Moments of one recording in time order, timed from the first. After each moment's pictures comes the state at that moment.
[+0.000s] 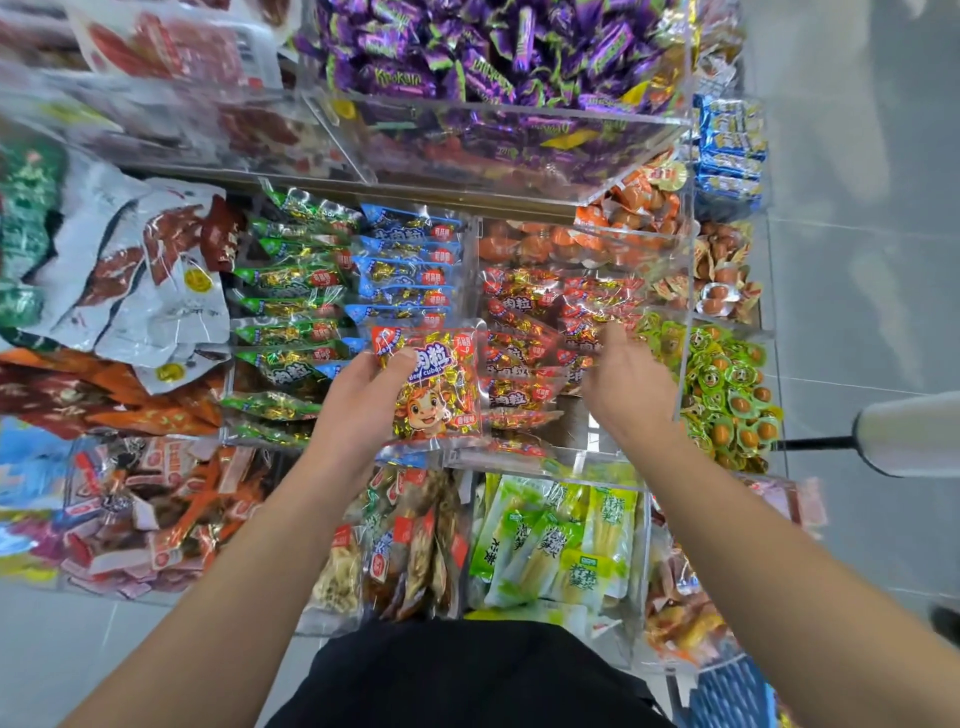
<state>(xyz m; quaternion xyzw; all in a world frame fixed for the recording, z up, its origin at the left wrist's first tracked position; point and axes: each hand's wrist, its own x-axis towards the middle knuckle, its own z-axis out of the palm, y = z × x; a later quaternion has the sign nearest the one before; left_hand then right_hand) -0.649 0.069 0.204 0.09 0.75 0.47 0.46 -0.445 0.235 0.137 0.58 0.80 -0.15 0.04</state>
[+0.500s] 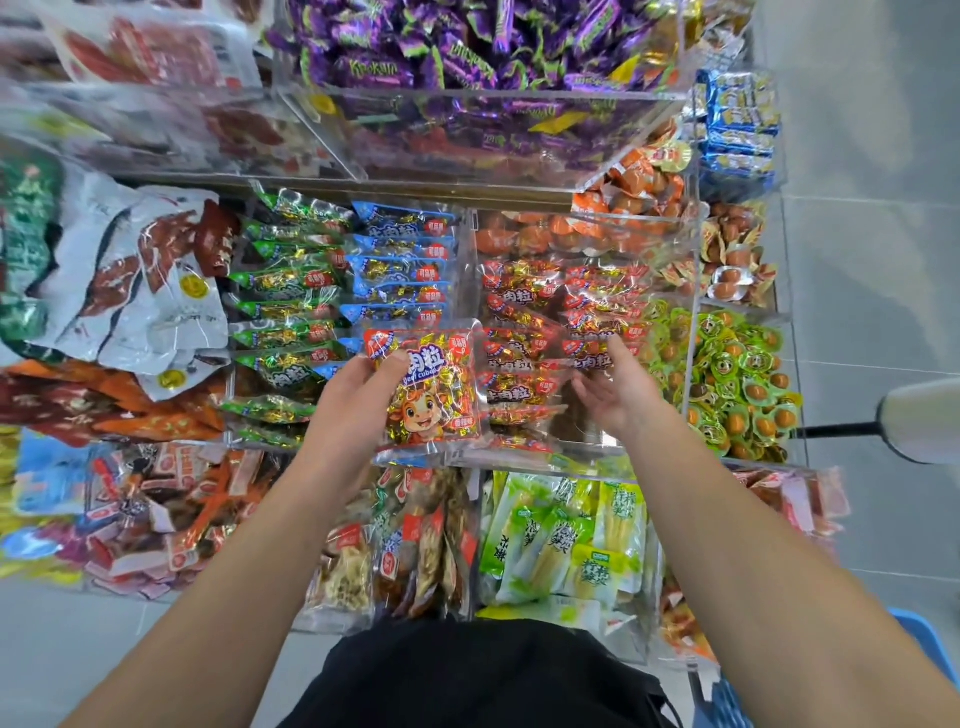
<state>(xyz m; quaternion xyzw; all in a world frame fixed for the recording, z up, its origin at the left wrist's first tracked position) -0.647 0.067 0.206 0.08 0.76 0.45 0.47 -0.443 0.242 0.104 0.65 0.09 -0.72 -0.23</state>
